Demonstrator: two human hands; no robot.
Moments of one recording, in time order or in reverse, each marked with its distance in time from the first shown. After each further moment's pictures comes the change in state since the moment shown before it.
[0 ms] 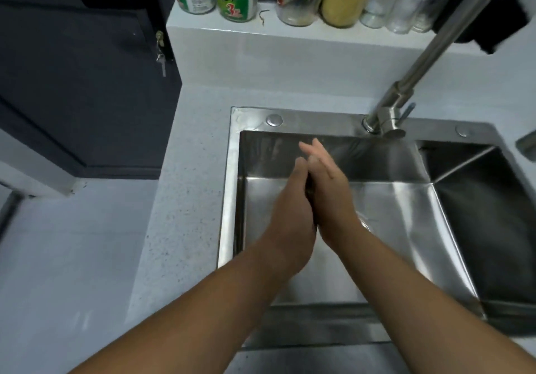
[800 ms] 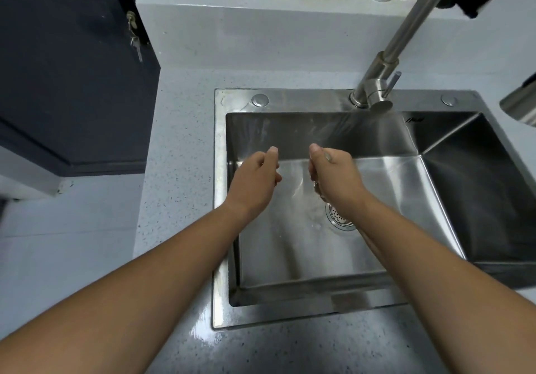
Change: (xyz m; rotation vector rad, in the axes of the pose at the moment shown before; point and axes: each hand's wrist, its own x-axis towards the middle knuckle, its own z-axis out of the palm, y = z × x) left_hand 0.049 -0.002 -0.065 0.864 0.132 0.239; right_hand 0.014 0.030 -0.040 -0.302 0.065 0.124
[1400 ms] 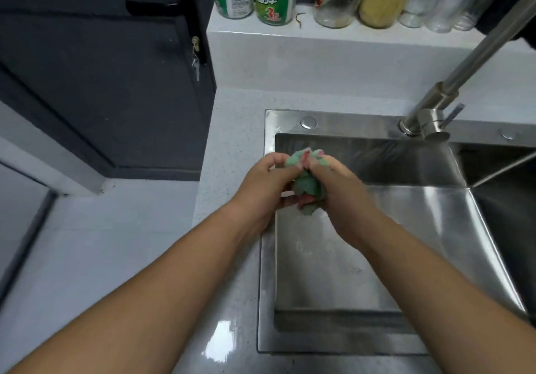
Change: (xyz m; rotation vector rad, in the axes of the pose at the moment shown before) left_hand 0.001 0.009 -0.069 -0.573 -0.137 -0.123; right_hand -0.023 -0.059 0.065 0.394 -0.245 0.094
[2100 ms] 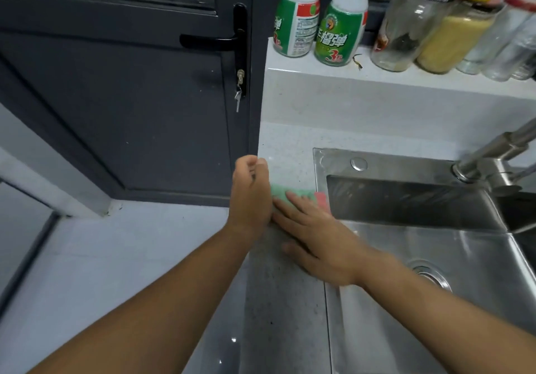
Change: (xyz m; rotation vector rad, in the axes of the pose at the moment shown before) left_hand 0.059 0.032 -0.121 0.295 0.447 0.351; right_hand 0.075 0.041 0.078 -1.457 -0.527 -0.675
